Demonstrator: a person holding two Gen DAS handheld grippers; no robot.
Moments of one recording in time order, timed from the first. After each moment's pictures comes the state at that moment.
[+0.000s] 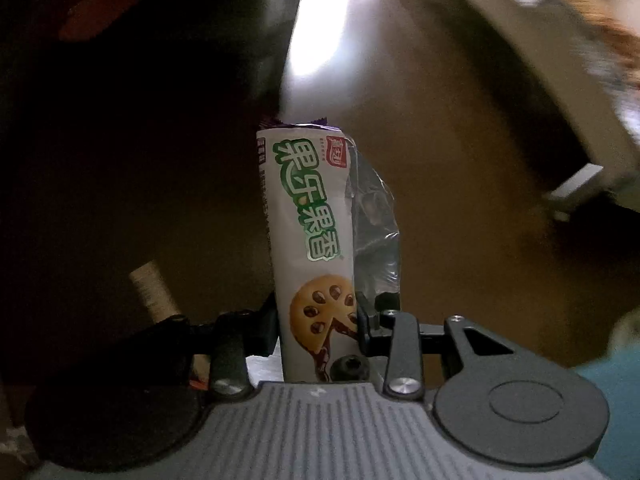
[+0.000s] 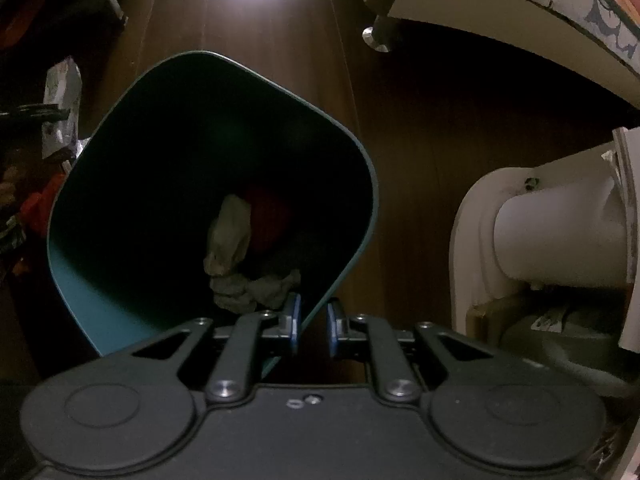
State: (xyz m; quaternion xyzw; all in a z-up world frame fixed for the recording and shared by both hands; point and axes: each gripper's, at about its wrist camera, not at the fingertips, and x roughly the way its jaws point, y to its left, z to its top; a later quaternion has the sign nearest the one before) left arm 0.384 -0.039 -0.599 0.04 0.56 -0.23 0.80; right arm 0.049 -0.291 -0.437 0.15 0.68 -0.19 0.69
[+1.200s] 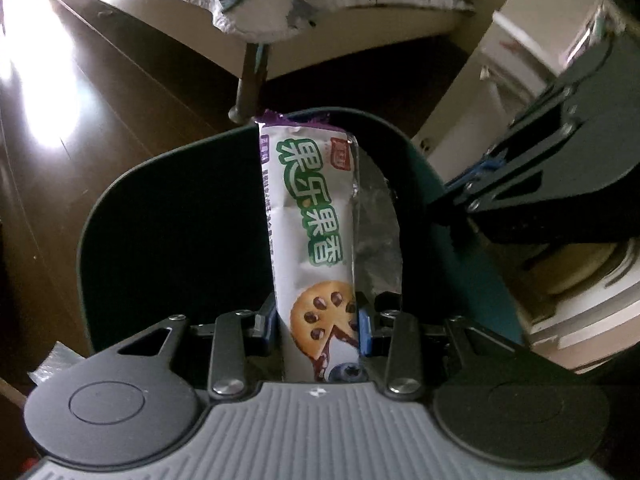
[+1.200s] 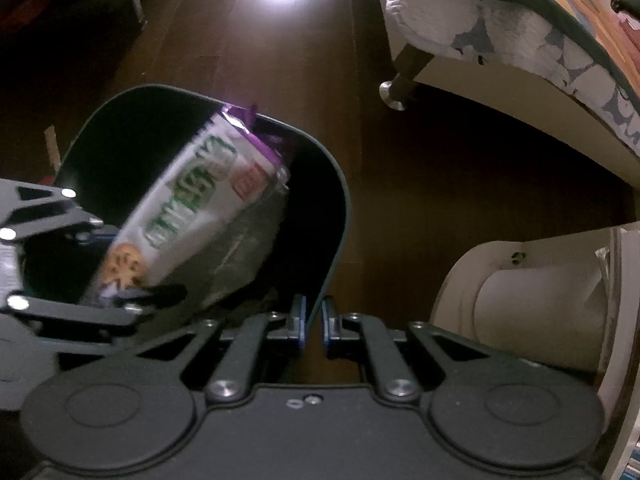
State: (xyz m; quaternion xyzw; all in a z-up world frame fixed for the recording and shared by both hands) left arm 0.171 -0.189 -0.487 0.20 0.49 -0.54 0.65; right arm 0.084 -0.281 -0.439 0.05 0.66 -0.18 0.72
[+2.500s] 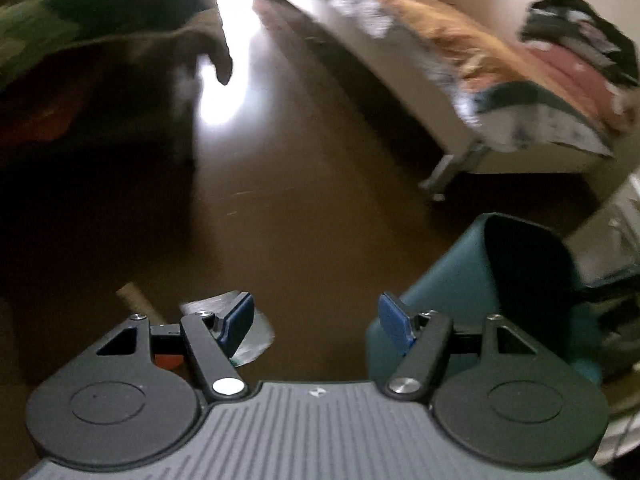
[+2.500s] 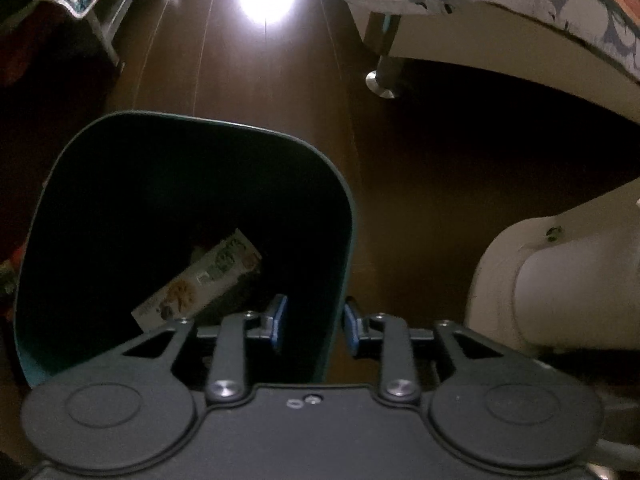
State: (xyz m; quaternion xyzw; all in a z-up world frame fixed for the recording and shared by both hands) left arm 0.277 0.000 -0.472 0.06 0.49 -0.34 0.80; right arm 0.052 -0.329 -0.476 0.16 0.61 -0.18 0.75
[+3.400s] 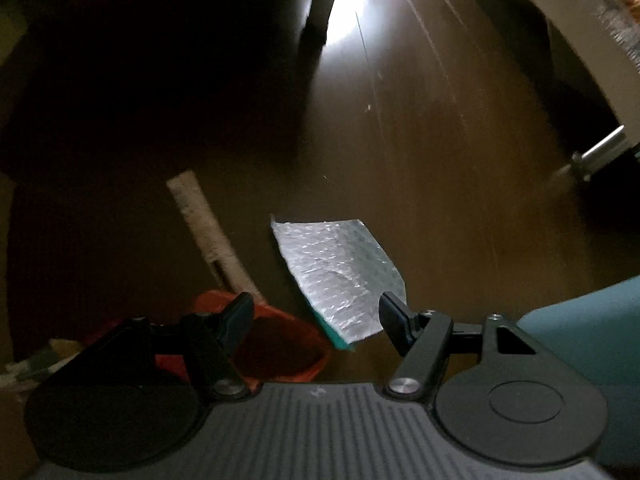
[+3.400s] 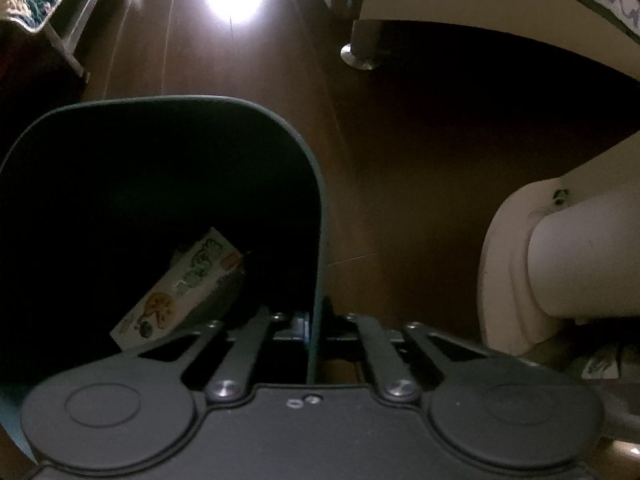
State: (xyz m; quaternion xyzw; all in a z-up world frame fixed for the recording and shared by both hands) left arm 0.359 0.009 -0.664 0.05 0.60 -0.18 0.78; right arm 0.044 -0.345 -0.511 0.20 0.60 -0.23 0.74
